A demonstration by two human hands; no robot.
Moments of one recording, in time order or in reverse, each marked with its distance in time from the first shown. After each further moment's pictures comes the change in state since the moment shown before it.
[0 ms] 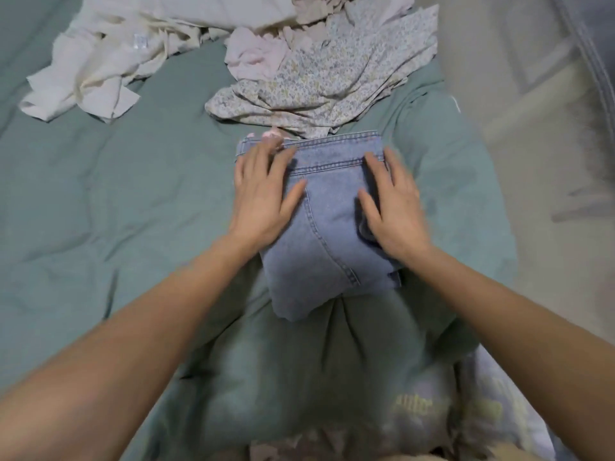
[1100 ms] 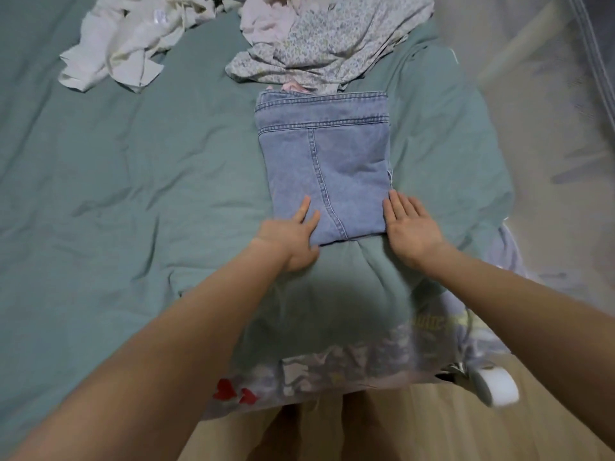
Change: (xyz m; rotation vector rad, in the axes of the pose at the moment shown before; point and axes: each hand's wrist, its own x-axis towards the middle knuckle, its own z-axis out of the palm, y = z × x) left_hand -0.114 0.040 -0.030 0.376 -0.988 -0.020; right_hand -0.114 -0.007 0.015 -0.756 -0.653 0.028
